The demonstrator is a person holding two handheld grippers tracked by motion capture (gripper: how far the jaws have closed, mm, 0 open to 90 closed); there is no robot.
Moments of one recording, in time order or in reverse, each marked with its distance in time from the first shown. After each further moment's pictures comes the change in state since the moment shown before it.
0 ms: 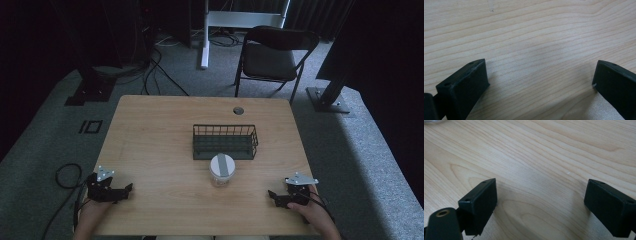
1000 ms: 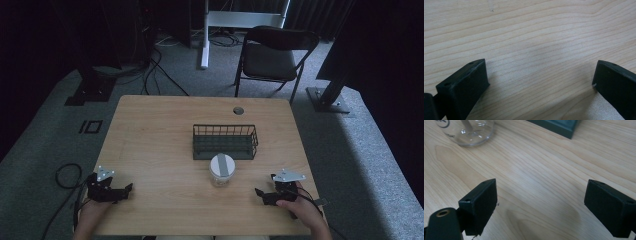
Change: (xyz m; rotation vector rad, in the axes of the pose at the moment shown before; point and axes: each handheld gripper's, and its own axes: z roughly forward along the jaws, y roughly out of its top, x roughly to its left) left arm 0.000 0.000 0.000 0.000 0.000 -0.001; right arm 0.028 0.027 0.013 -0.049 0.099 -0.056
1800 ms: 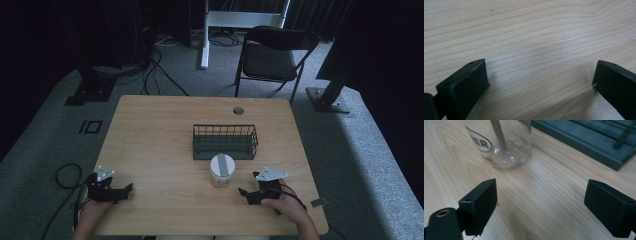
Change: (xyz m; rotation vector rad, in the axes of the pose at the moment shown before) left arm 0.000 0.000 0.000 0.000 0.000 -0.002; right arm 0.035 0.027 0.028 -0.046 0.111 -0.079
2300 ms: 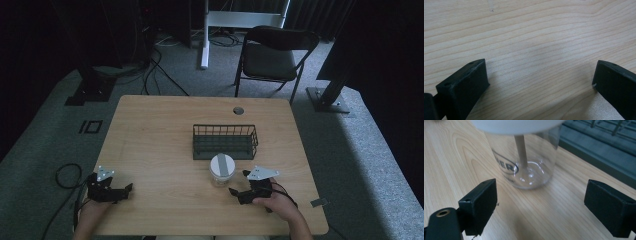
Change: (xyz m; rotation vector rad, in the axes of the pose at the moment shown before) left arm 0.000 0.000 0.000 0.001 0.000 0.000; right arm 0.015 0.015 0.015 -0.045 0.067 -0.024
